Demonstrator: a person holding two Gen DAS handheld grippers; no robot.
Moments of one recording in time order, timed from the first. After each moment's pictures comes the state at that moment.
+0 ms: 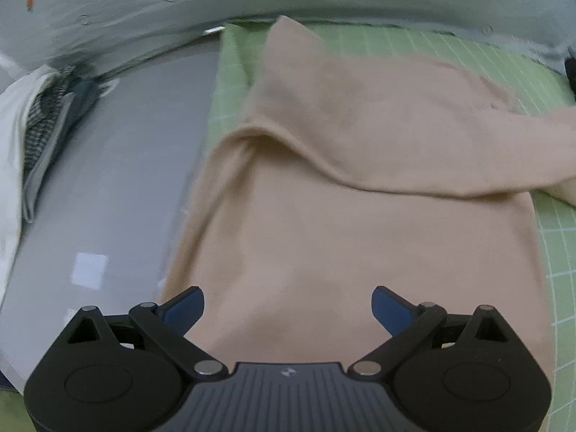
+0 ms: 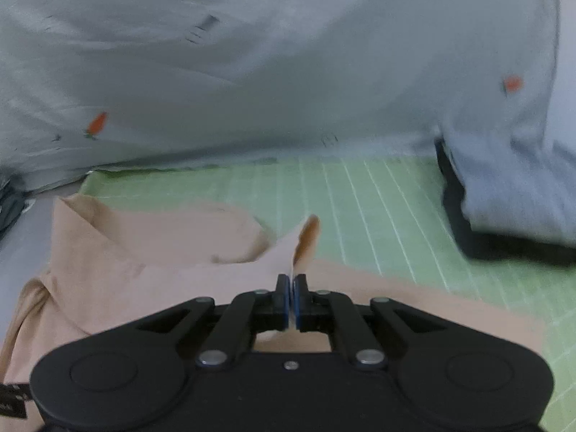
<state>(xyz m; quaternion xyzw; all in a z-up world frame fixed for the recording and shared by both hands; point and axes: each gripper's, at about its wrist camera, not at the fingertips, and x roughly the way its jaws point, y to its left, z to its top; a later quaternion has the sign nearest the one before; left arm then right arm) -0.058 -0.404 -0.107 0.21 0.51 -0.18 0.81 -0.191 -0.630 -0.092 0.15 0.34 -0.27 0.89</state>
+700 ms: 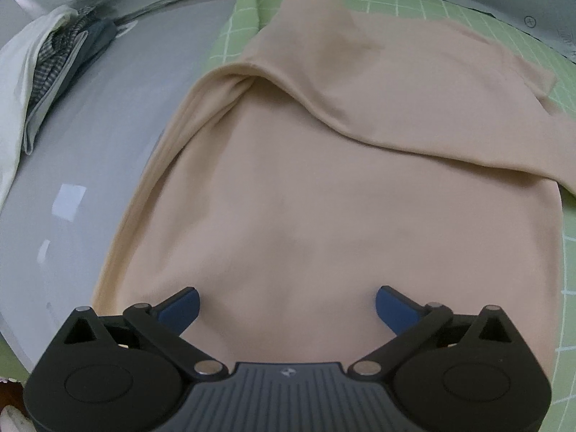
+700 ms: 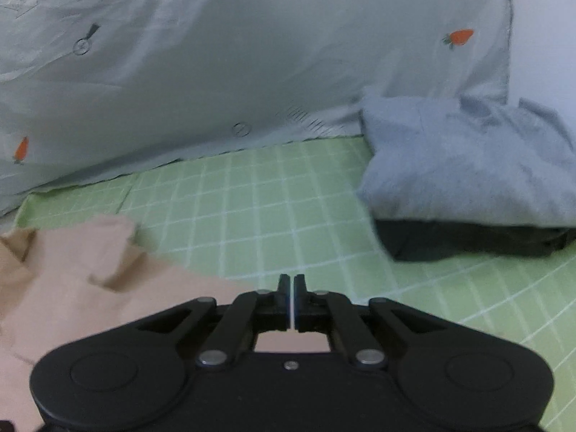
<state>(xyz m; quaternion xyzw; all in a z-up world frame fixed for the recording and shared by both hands) -0.053 -0.394 -0.137 0.17 0.56 -0.11 0.80 -0.224 -0.730 -0.127 0.18 0.34 -0.31 0.87</state>
